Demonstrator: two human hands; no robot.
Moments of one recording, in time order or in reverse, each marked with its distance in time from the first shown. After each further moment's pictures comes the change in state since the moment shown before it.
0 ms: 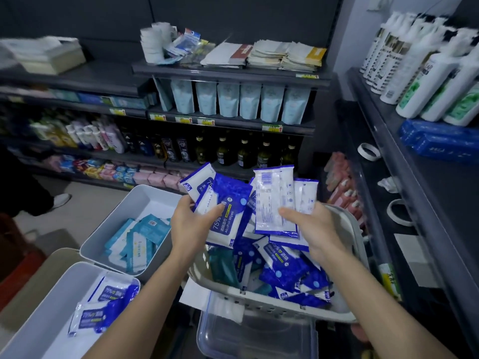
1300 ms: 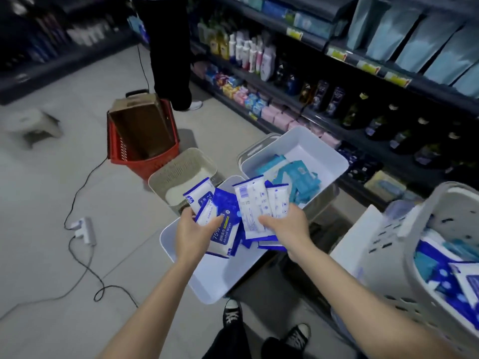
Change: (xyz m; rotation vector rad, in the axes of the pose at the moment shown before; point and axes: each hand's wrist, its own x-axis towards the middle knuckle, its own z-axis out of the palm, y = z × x) left_hand -0.038 -0.197 -0.328 -0.031 0.480 -0.420; right_hand -0.104 0.167 0.365 -0.612 -0.465 0.088
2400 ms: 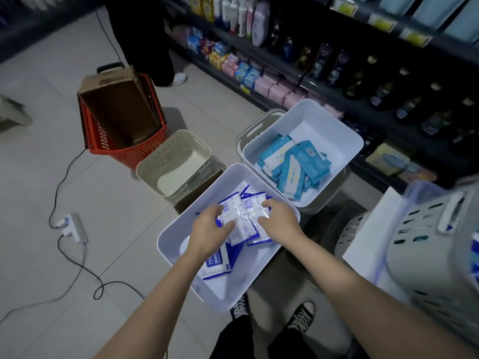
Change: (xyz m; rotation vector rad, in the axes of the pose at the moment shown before) left_hand 0.066 -0.036 0.022 0.569 -0.351 0.136; right_hand 0.058 0.028 0.051 -0.560 -0.197 -0.059
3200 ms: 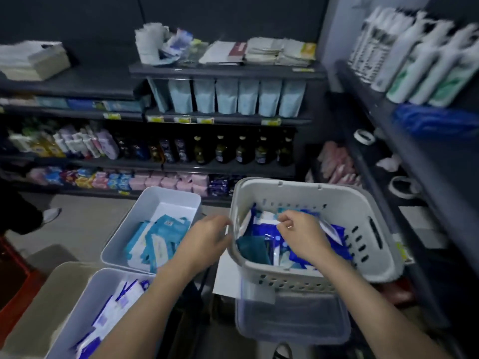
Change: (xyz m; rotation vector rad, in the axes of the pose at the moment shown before) left_hand -0.106 0.293 0.121 0.447 -0.185 1.058; right_hand -0.214 0.202 -0.243 0.191 0.697 0.187
